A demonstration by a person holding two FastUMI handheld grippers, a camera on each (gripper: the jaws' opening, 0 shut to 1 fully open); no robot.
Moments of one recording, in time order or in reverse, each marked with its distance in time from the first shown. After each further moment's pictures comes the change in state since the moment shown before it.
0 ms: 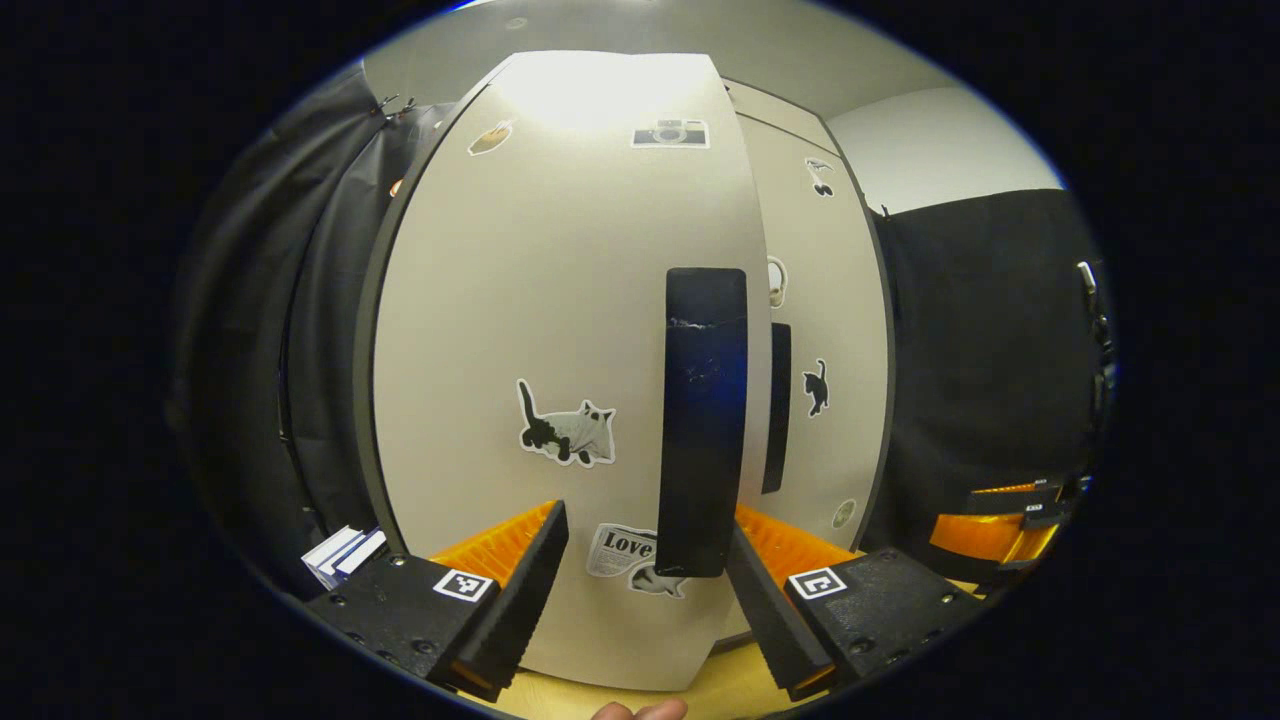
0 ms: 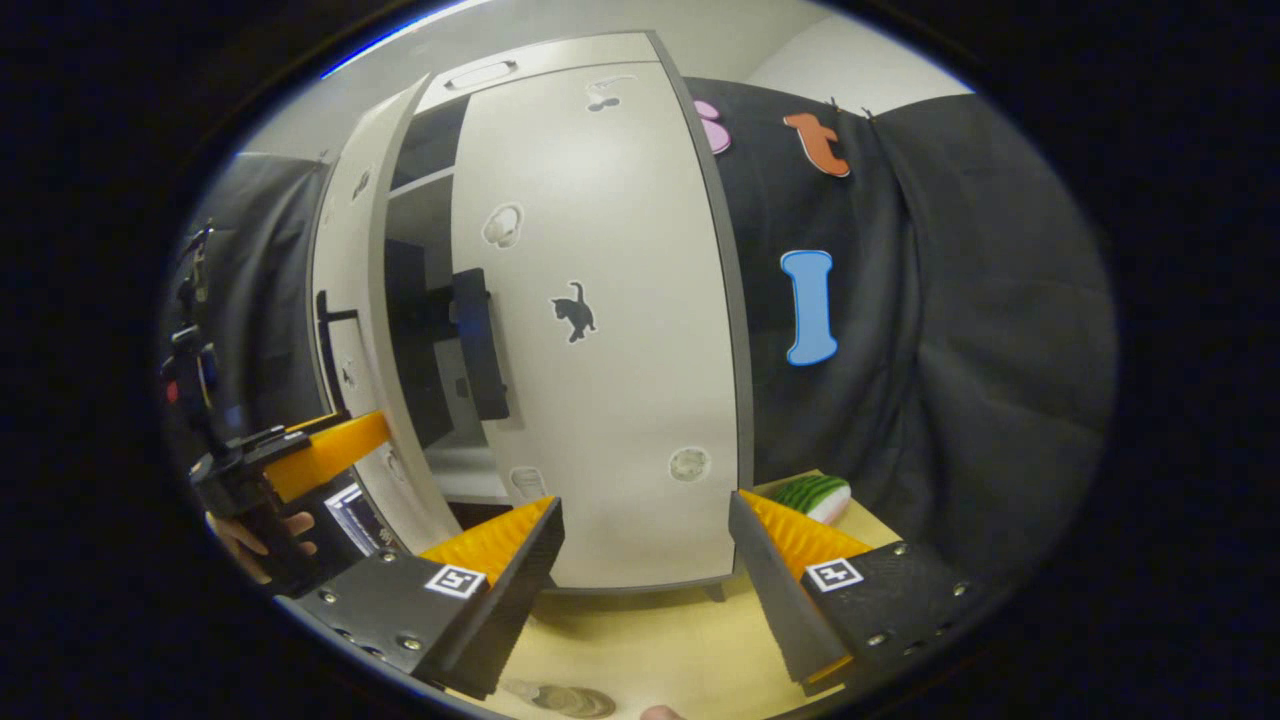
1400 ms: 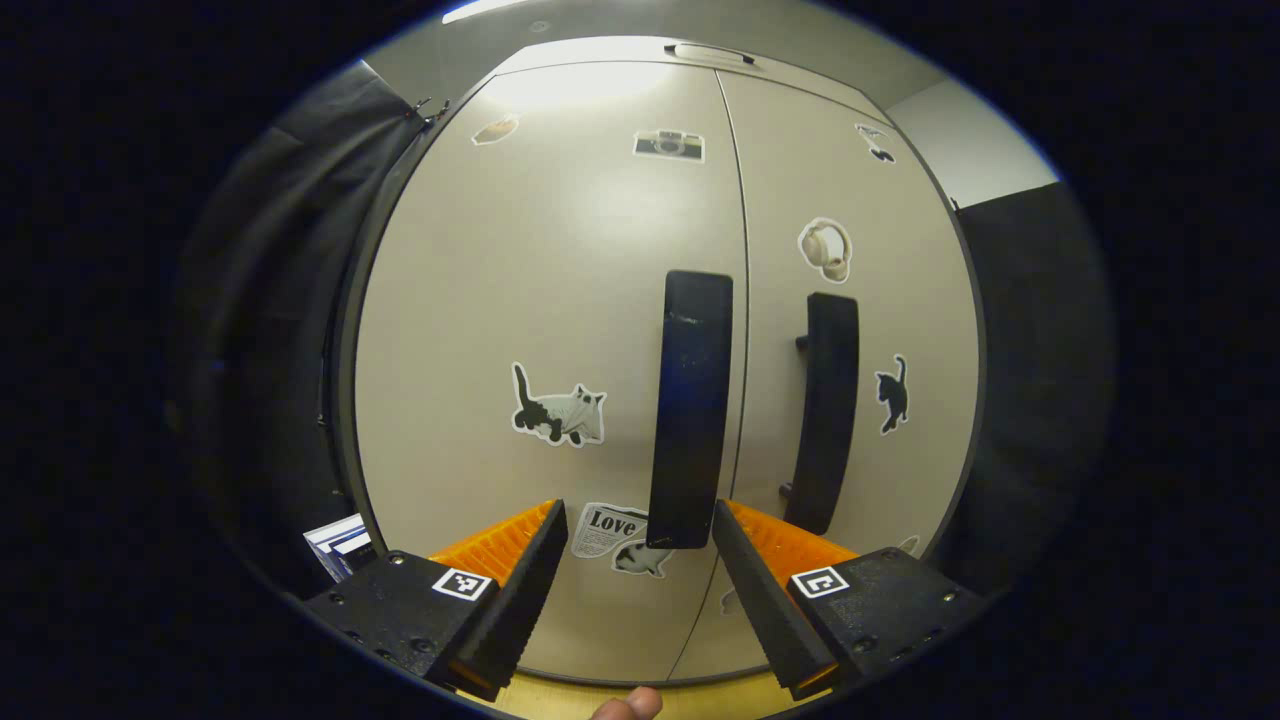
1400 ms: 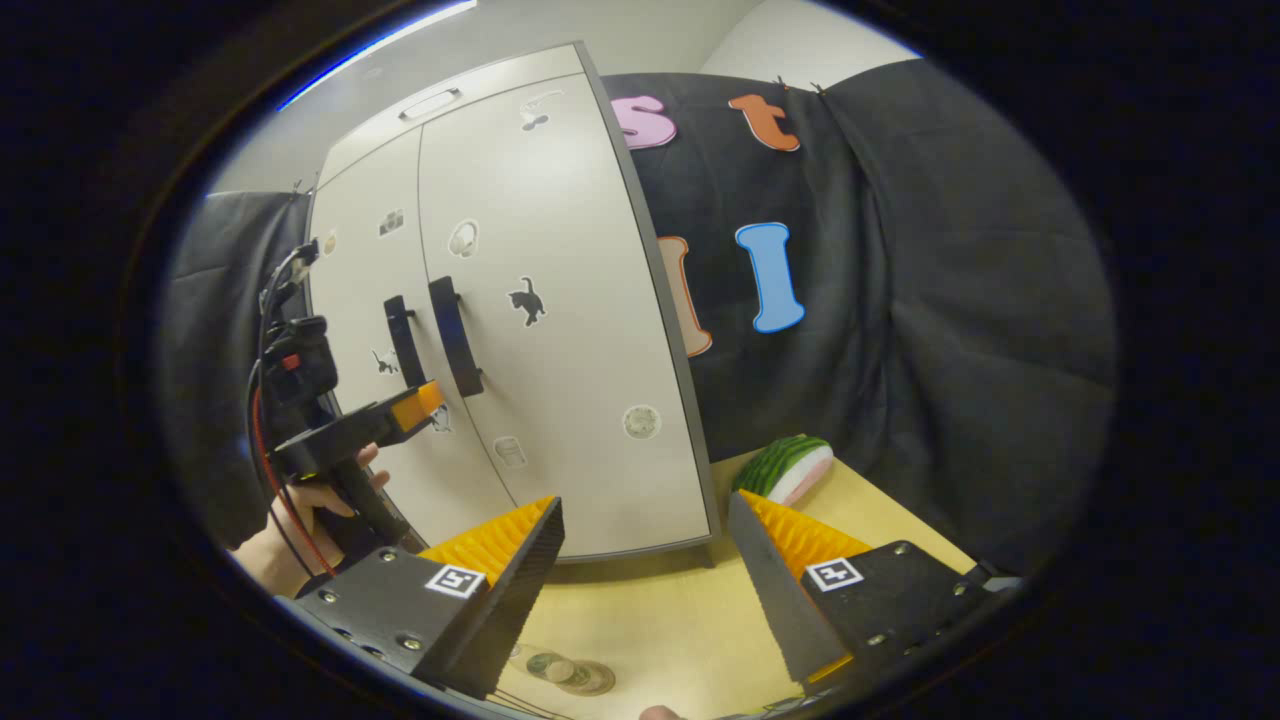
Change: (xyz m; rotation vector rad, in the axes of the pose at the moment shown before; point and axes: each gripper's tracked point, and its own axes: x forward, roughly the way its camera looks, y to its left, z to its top) left arm -0.001 -0.016 0.012 -0.023 -0.031 0.221; right arm -0.053 -0.052 -0.020 0.101 0.030 -0.004
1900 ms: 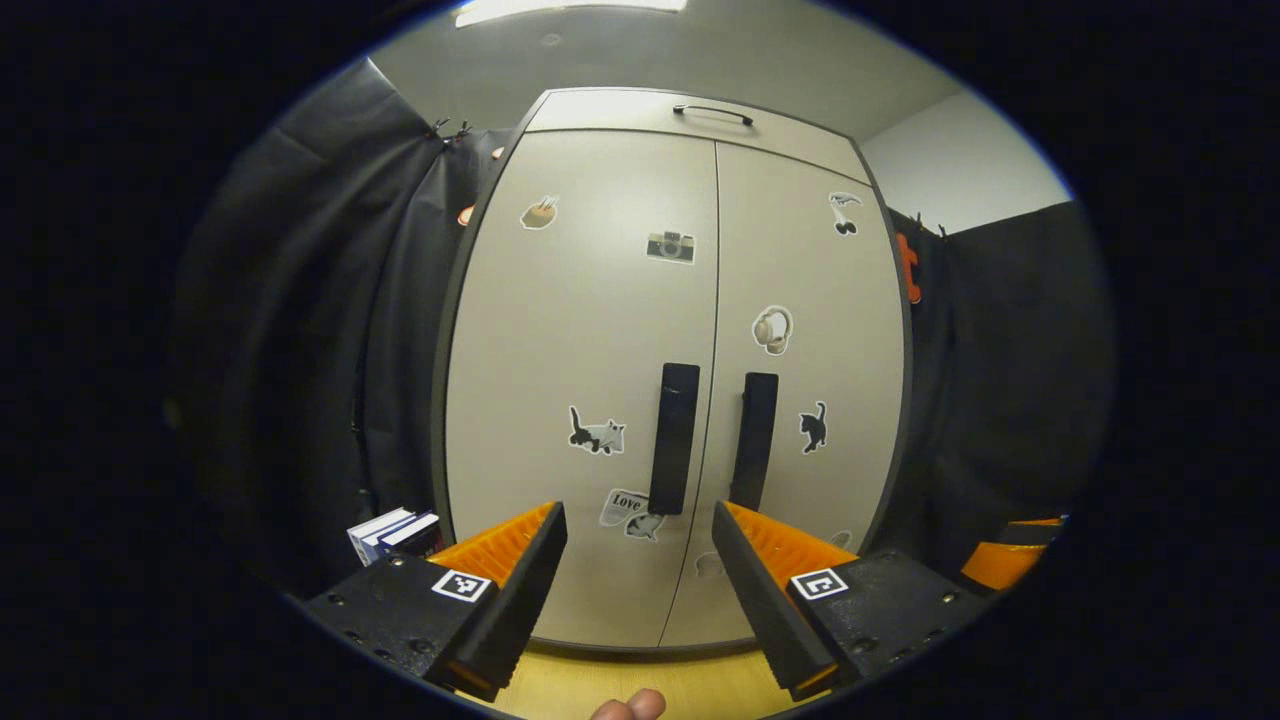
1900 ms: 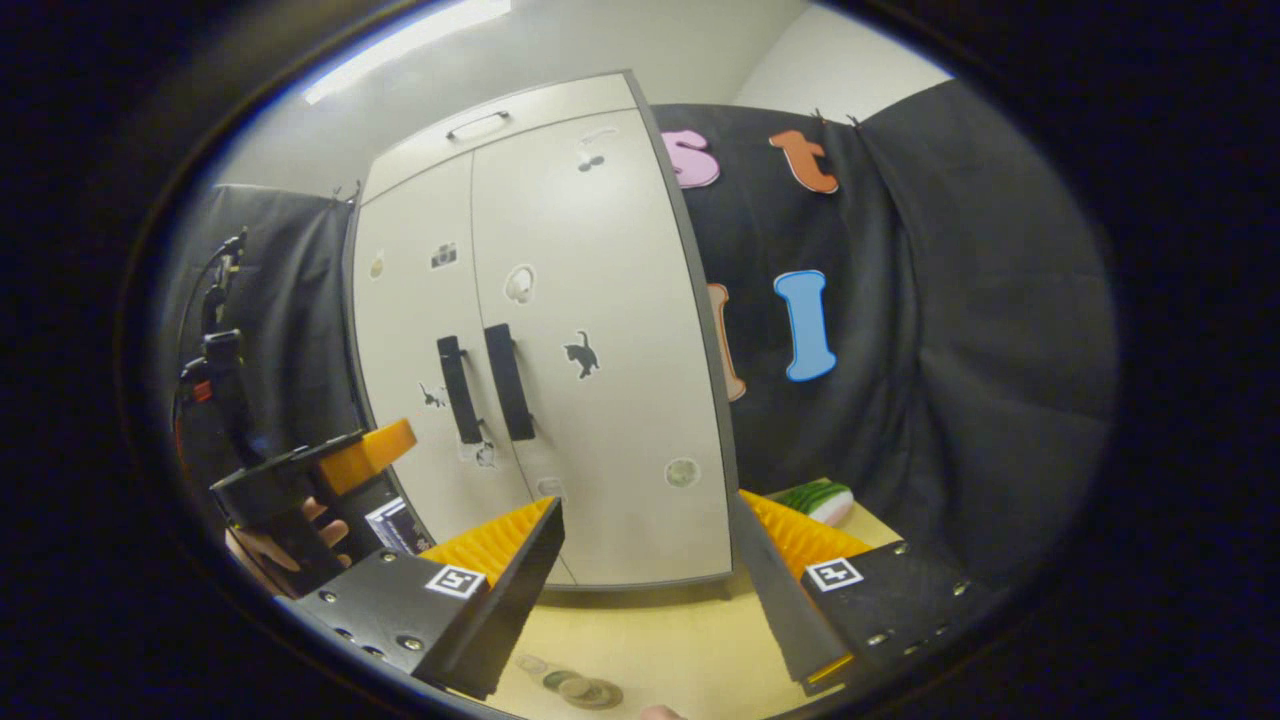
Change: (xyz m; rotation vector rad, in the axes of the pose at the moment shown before) left arm -0.117 0.010 0.036 -0.034 -0.001 0.013; right arm -0.014 0.046 0.048 -0.064 -0.111 0.089
